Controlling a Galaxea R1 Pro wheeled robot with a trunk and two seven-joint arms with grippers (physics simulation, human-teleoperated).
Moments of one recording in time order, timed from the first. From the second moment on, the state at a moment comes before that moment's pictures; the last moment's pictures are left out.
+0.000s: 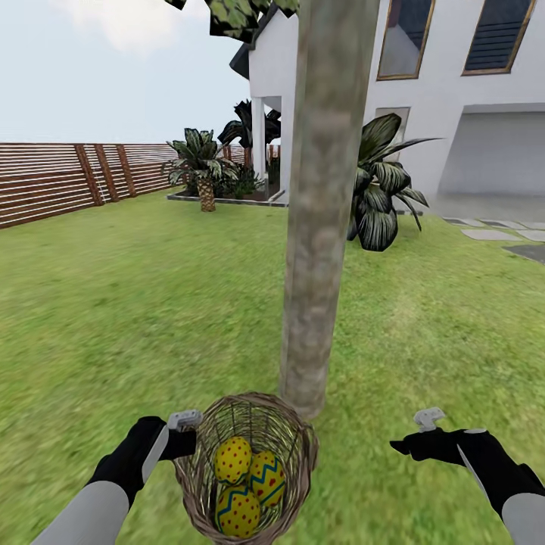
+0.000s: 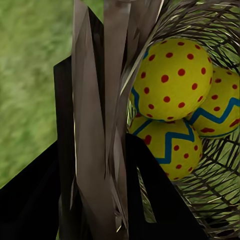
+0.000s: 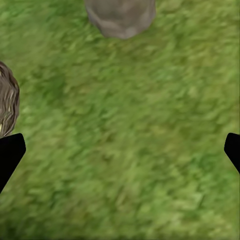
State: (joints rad) left arm -0.62 0.01 0.11 -0.61 0.04 0.74 -0.07; right arm -0.60 -0.30 -0.17 -0.55 0.31 0.34 0.64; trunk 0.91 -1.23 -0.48
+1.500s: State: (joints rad) left arm -0.62 0.01 0.11 -0.62 0.03 0.74 -0.07; right arm -0.60 -0.30 -0.17 -0.55 0.31 0.34 0.64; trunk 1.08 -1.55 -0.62
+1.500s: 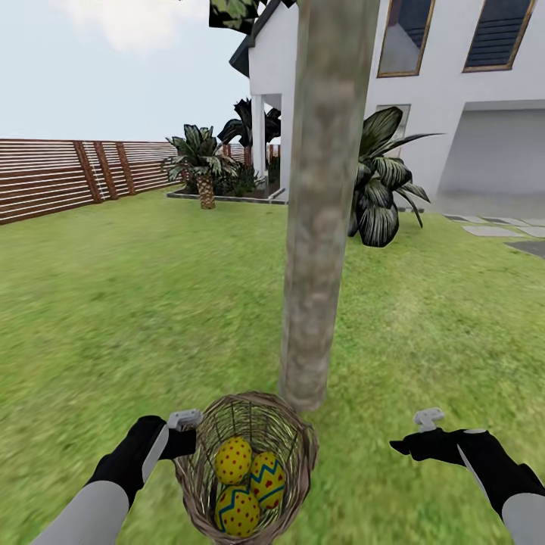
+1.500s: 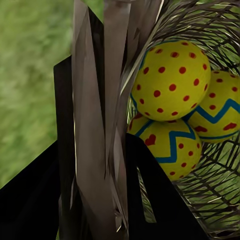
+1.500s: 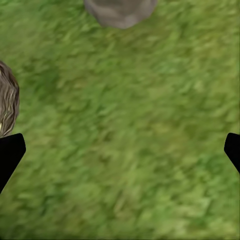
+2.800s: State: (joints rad) left arm -0.62 0.01 0.11 -0.62 0.03 0.74 -0.07; right arm -0.60 -0.30 -0.17 -0.55 0.31 0.34 0.64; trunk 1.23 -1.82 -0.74
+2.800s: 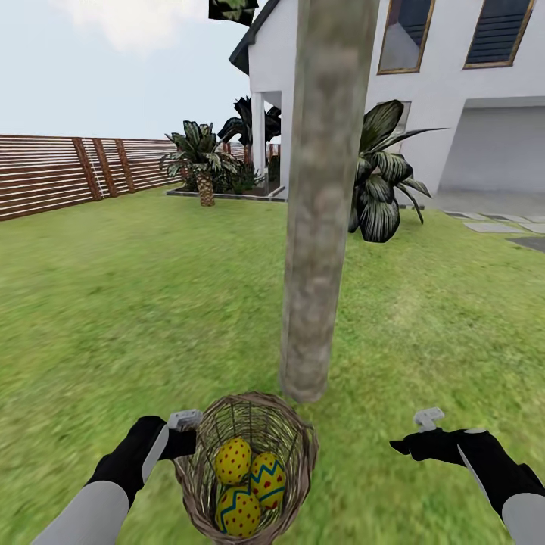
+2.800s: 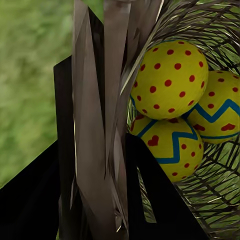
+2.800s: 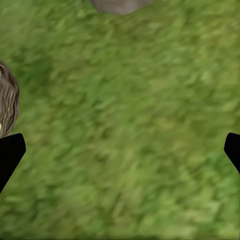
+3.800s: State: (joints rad) left arm -0.62 0.01 0.11 -0.62 0.03 0.74 -0.07; right arm -0.60 -0.30 -0.17 -0.55 0.31 0.34 0.64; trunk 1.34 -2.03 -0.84
